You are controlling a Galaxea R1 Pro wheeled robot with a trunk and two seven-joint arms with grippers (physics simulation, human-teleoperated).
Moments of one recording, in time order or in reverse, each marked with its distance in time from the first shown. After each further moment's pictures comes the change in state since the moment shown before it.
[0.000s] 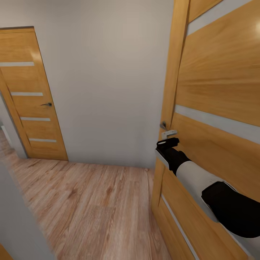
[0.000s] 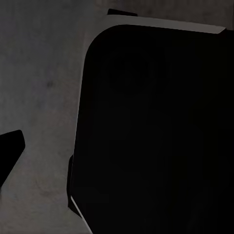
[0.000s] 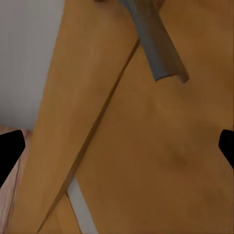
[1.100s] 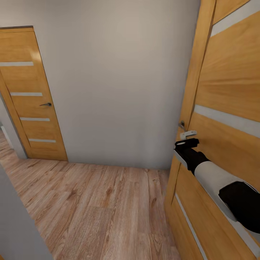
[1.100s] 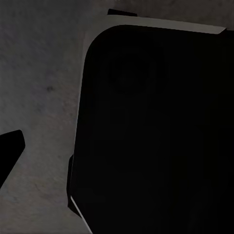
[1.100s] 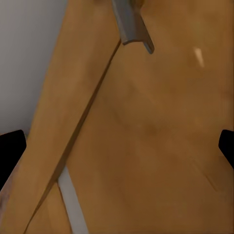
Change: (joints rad) left arm 0.000 0.000 0.001 0.000 0.000 -0.001 0.000; right arm 0.000 -0.168 0.007 0.024 -0.012 -0.049 0.023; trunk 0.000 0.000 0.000
